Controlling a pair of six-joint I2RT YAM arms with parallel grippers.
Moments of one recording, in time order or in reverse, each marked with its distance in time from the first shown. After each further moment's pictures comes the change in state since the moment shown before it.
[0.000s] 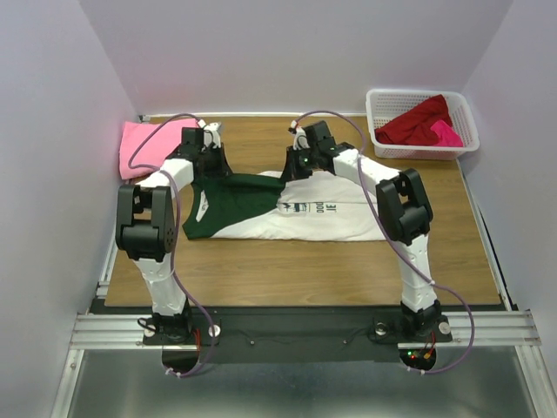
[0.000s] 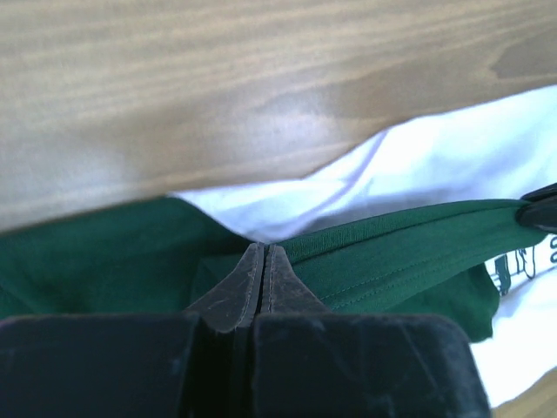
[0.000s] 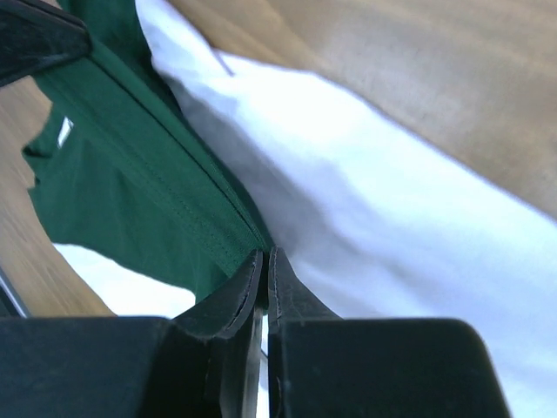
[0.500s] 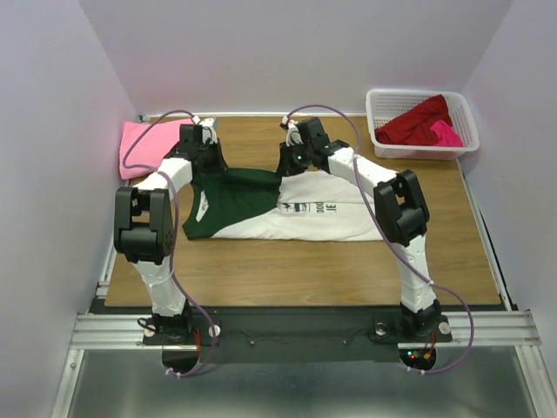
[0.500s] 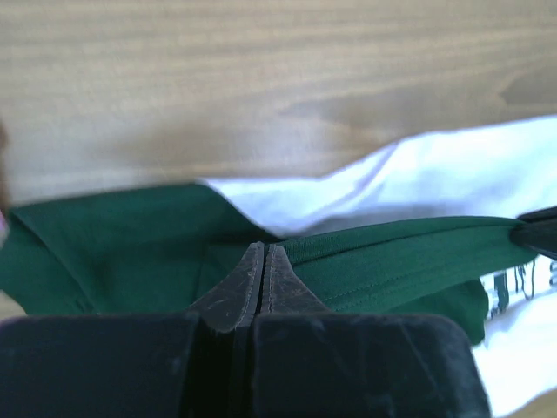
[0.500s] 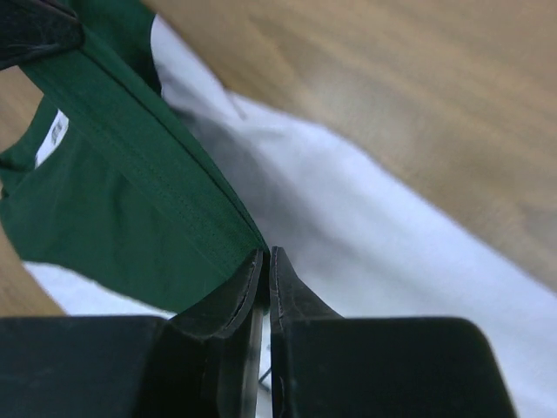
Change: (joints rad) left arm -0.001 -0.066 -0.040 0.011 -0.085 -0.049; right arm 0.041 -0.011 0.011 0.000 0.068 -0.079
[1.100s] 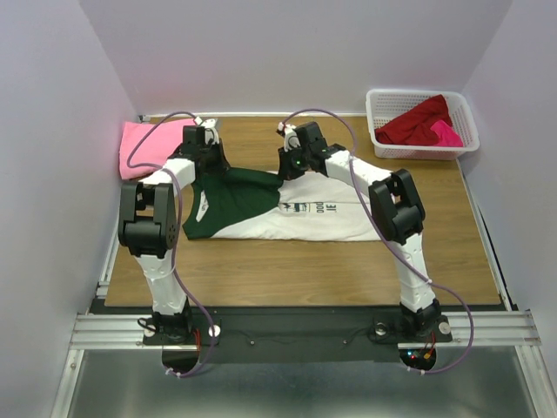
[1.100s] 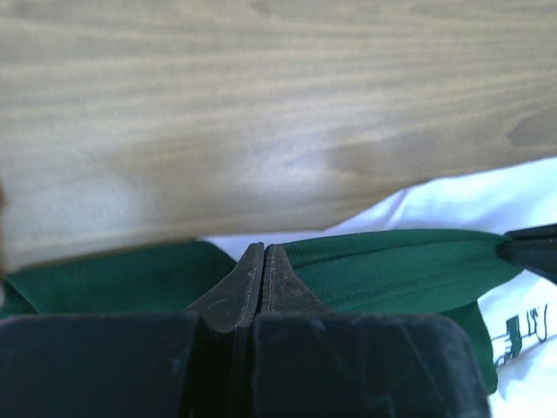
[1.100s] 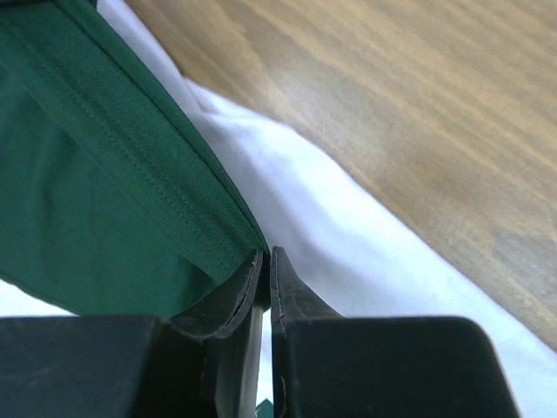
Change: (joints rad) left arm -0.001 0.099 0.061 0.091 -0.003 -0.014; right arm 0.000 0.055 0.033 0.030 0.101 -0.149
